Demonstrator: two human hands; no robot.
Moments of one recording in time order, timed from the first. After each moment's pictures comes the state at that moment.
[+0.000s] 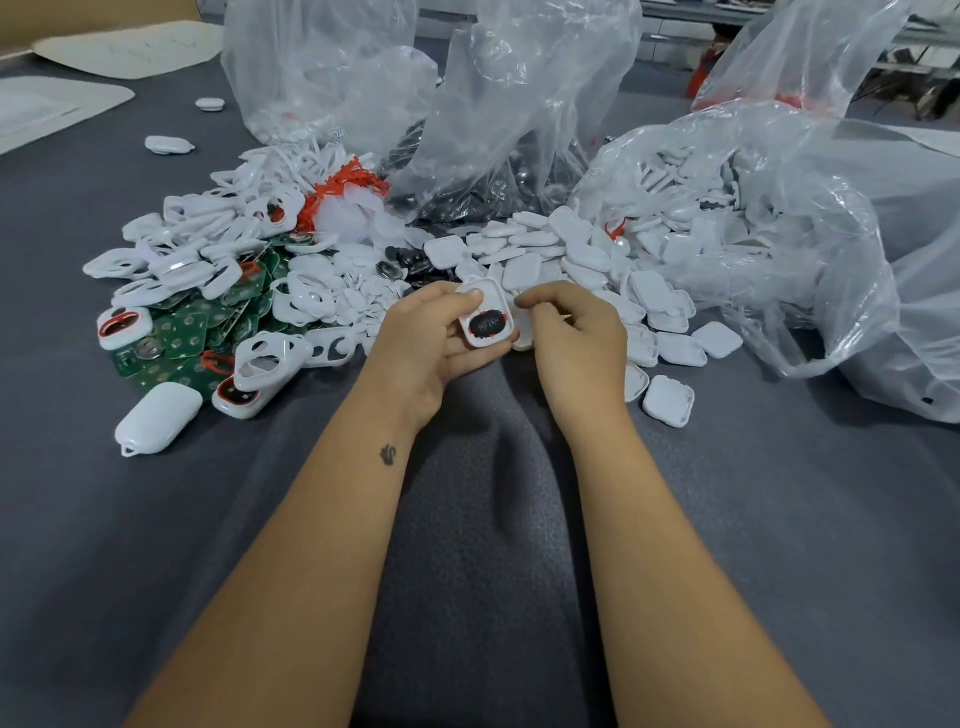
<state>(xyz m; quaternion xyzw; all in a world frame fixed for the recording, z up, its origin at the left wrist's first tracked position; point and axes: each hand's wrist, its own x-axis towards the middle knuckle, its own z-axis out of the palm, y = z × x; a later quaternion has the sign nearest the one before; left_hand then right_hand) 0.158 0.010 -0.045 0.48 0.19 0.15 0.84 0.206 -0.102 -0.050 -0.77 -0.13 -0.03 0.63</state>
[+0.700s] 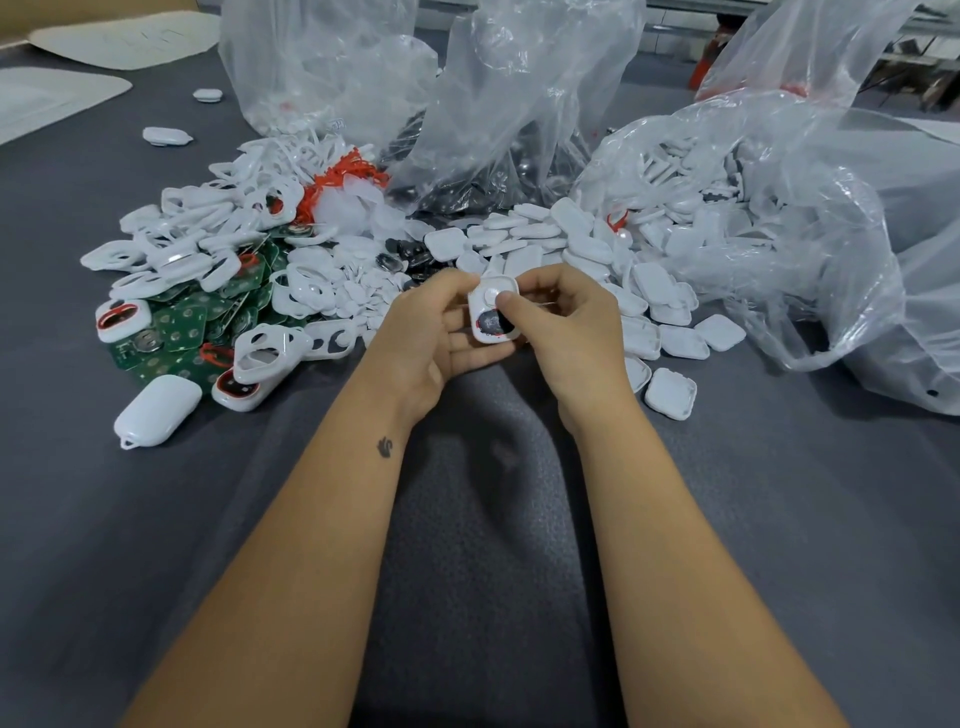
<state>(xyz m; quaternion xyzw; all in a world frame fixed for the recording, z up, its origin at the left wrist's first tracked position) 0.157 0.012 -0.044 0.51 0.17 0.11 0.84 0.209 -0.101 -0.049 -0.70 -0.17 0.04 0.69</state>
